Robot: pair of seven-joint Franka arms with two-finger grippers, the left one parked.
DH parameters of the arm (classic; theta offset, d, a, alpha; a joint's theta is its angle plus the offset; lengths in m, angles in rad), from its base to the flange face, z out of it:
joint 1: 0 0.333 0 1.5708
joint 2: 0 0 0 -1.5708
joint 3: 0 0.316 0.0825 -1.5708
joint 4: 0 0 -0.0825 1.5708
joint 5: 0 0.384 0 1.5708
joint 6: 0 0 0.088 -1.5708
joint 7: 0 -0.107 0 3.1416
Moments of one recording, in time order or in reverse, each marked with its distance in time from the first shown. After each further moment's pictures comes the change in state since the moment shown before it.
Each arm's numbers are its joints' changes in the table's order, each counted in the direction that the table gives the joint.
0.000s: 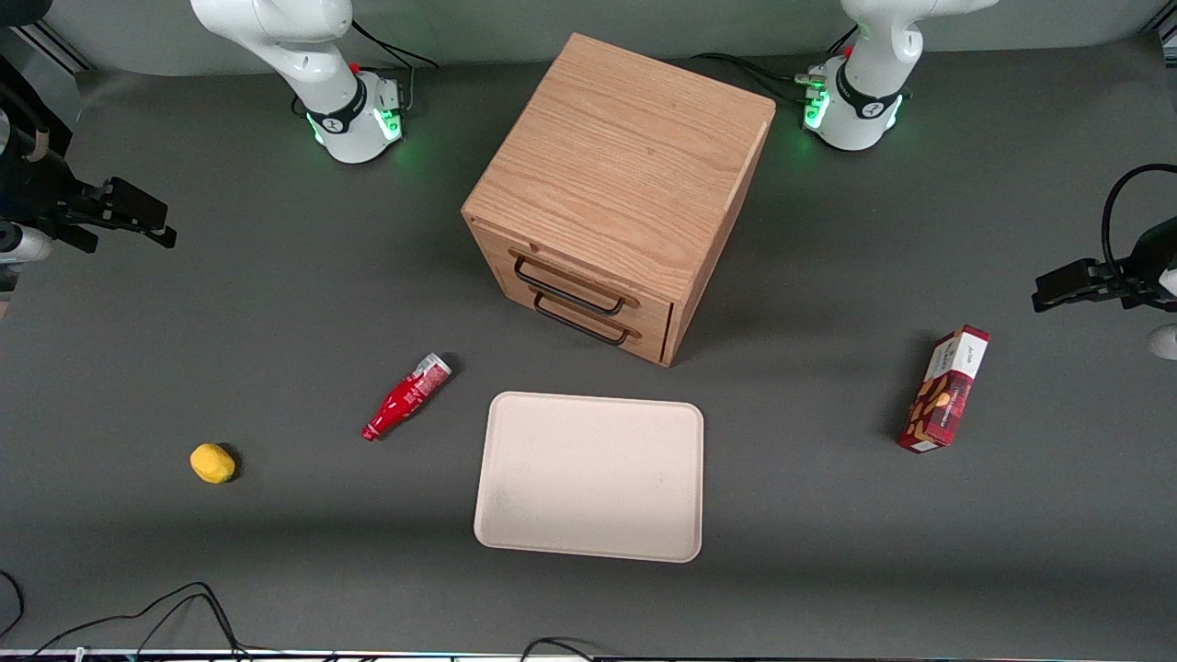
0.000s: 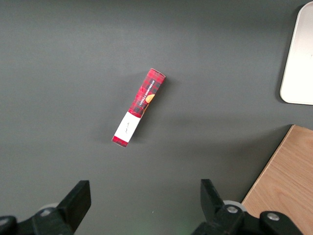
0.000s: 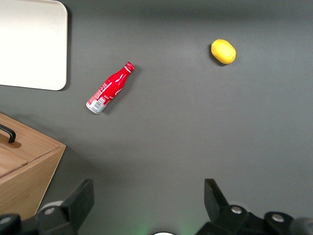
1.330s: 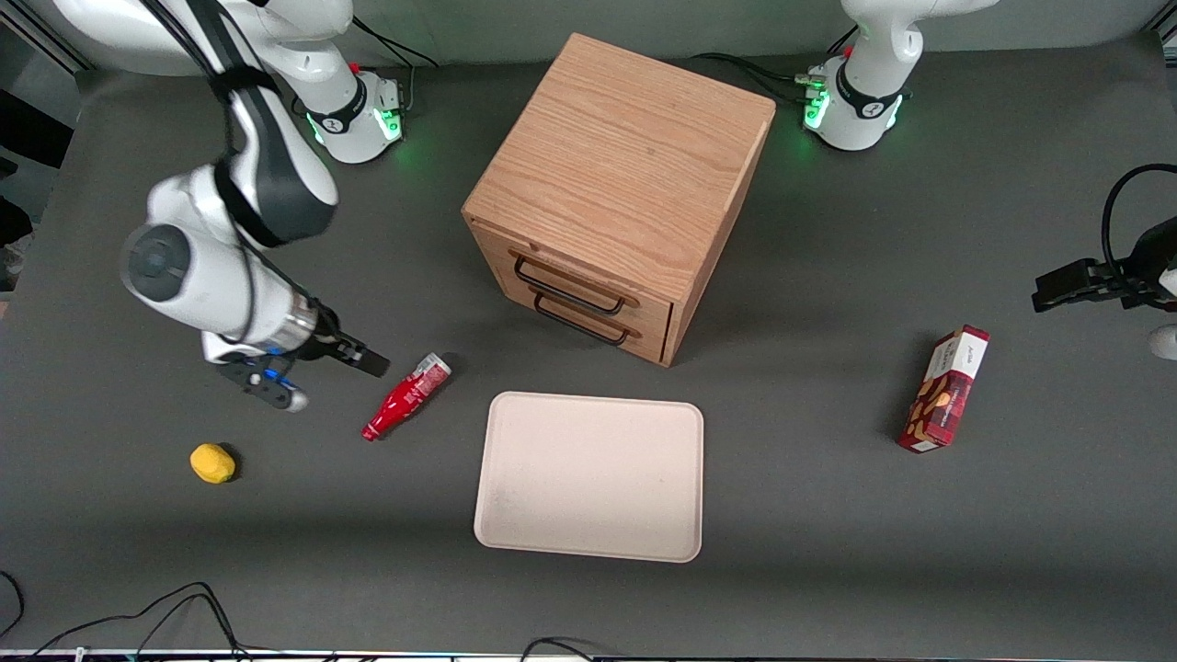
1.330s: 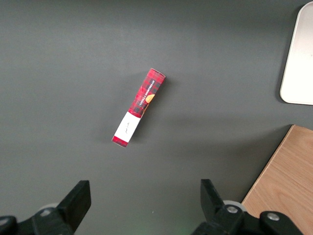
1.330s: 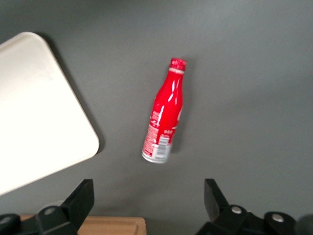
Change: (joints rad) arm 0.082 -0.335 0.189 0.302 0.035 0.626 -0.791
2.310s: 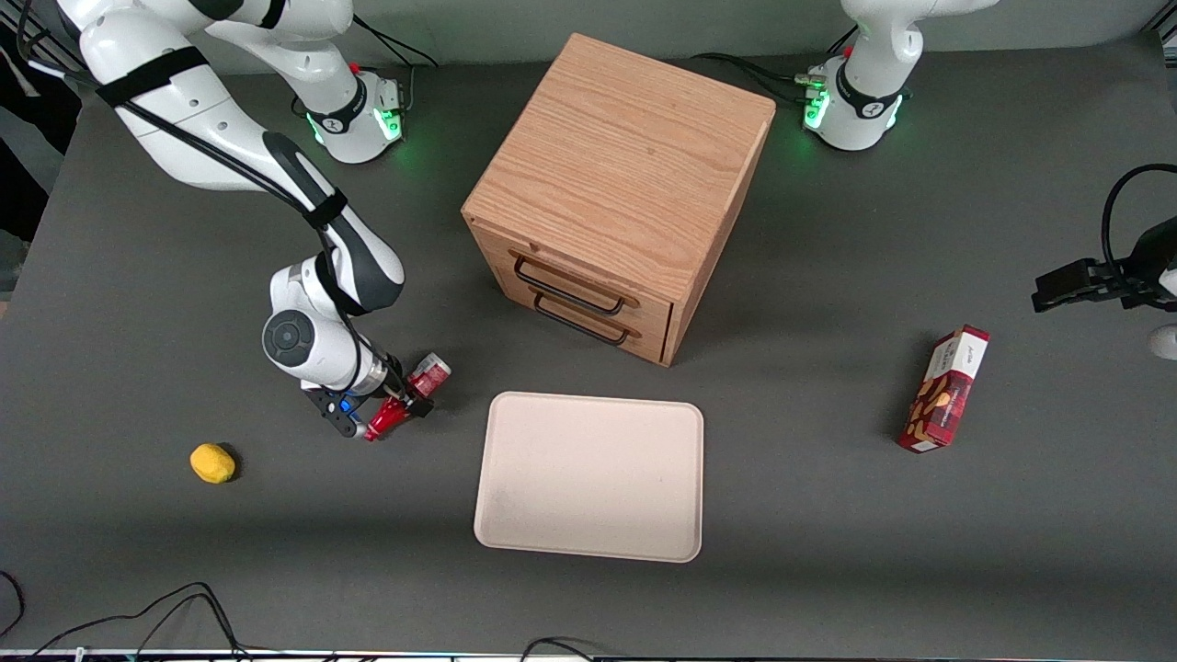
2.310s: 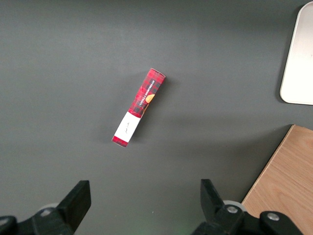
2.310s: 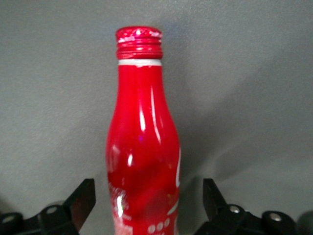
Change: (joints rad) arm -0.004 -0.318 -0.011 0.067 -0.140 0.365 -0.260
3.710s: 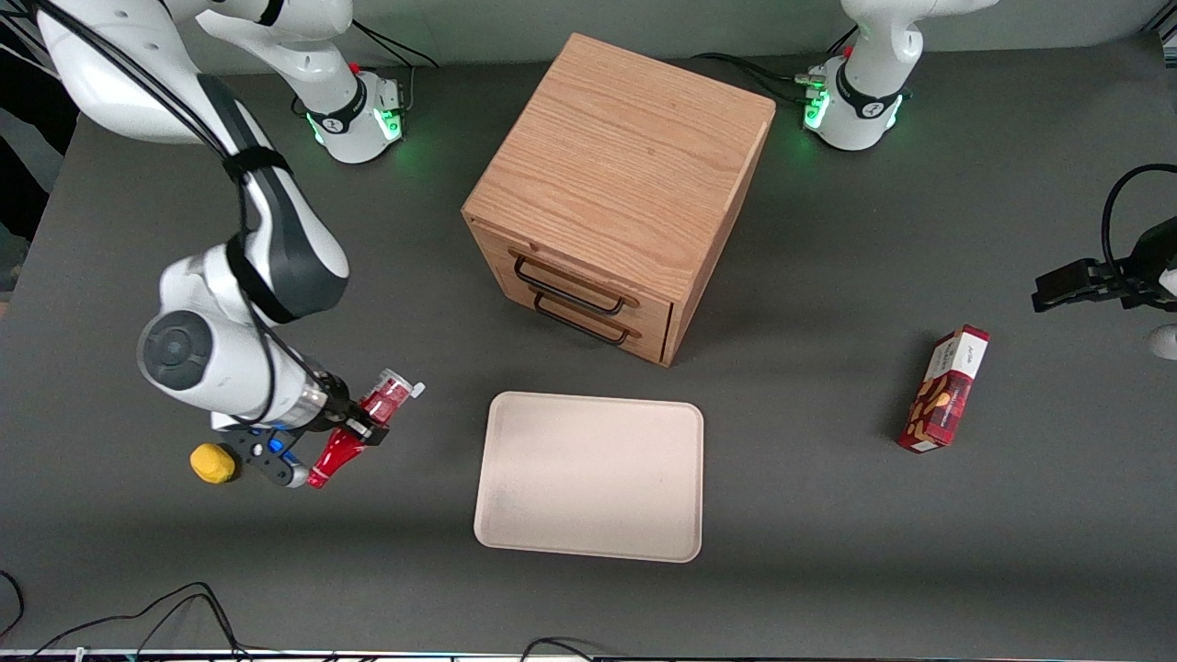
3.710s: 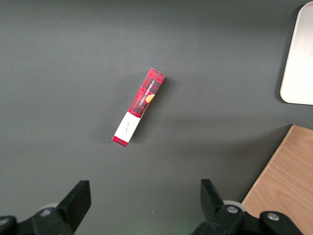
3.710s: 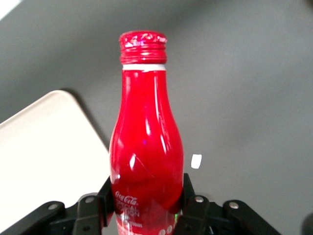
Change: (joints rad) arm 0.002 0.053 0.056 -0.570 -0.015 -0.585 0.164
